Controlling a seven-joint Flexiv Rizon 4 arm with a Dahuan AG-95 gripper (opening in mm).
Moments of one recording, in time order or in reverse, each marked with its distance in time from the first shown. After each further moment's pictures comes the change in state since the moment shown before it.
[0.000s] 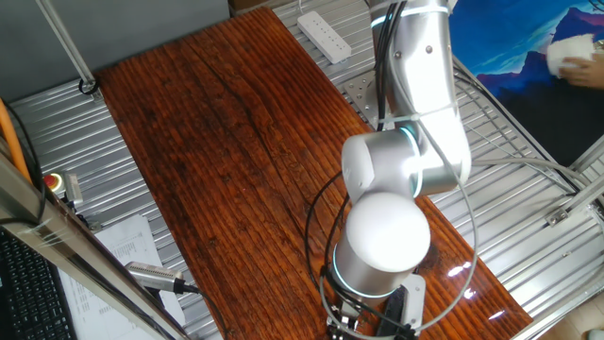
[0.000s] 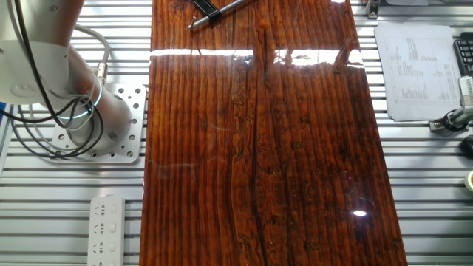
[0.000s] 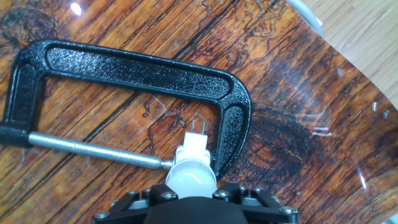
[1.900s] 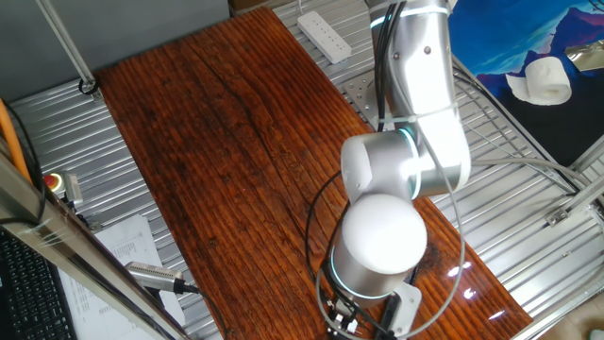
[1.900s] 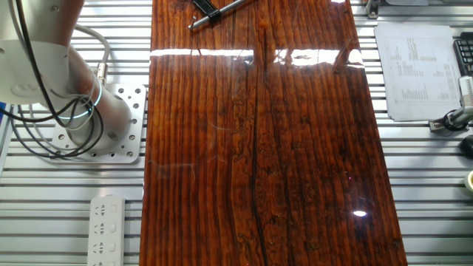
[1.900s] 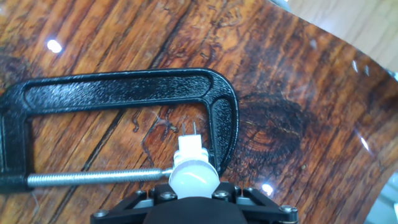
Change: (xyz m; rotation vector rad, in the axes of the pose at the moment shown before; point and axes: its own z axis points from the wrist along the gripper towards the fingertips) arm -0.001 0.001 0.000 0.001 0.003 0.258
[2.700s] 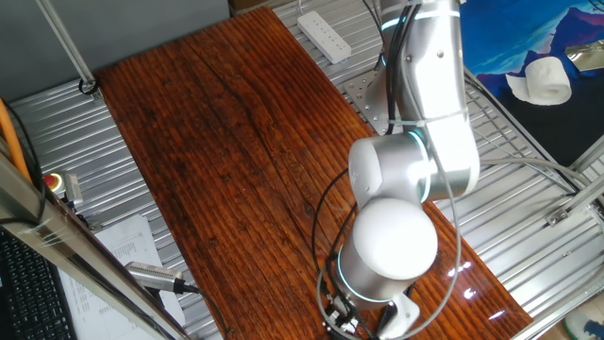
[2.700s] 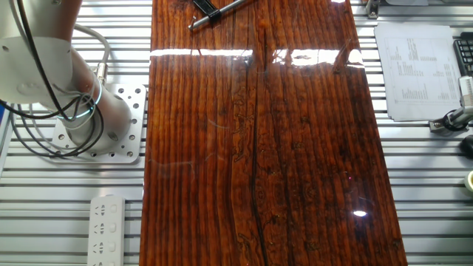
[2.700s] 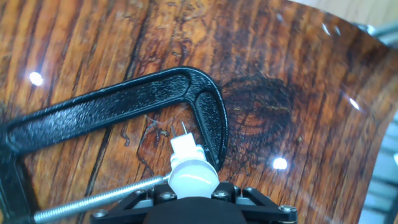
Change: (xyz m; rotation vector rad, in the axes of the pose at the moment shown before) arm 0.000 0.000 0.000 -0.003 0.028 0.279
